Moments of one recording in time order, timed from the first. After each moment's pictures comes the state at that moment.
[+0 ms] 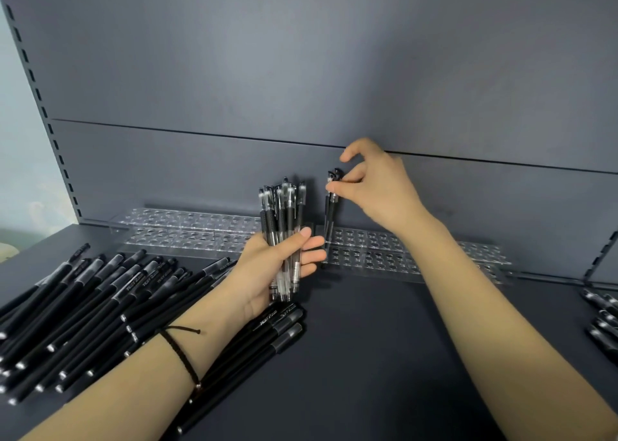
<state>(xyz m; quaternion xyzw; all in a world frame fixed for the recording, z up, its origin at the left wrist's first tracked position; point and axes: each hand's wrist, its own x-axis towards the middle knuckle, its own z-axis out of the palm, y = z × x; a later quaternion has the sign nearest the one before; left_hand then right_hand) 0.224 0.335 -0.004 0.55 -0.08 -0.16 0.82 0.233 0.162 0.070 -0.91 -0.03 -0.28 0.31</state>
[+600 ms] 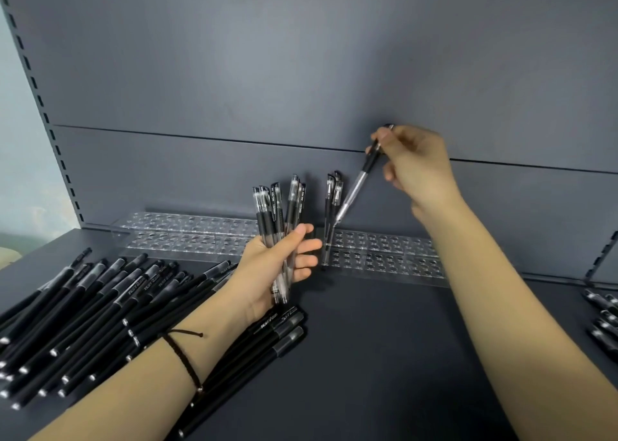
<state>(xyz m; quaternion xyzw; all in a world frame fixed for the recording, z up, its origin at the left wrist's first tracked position) 0.227 0.336 -0.008 0.54 -0.11 -0.15 0.82 0.227 0.145 0.093 -0.75 -0.01 -0.36 0.55</state>
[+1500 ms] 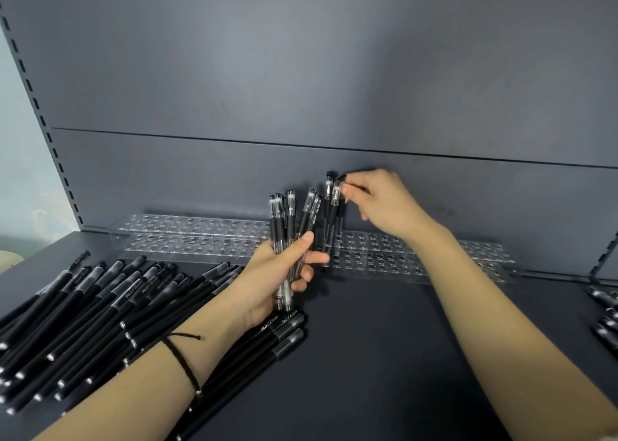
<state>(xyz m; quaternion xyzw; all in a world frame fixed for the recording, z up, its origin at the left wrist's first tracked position) 0.229 0.330 -0.010 0.61 -0.11 -0.16 0.77 0.243 0.139 0.055 -0.93 -0.10 -0.24 0.27</state>
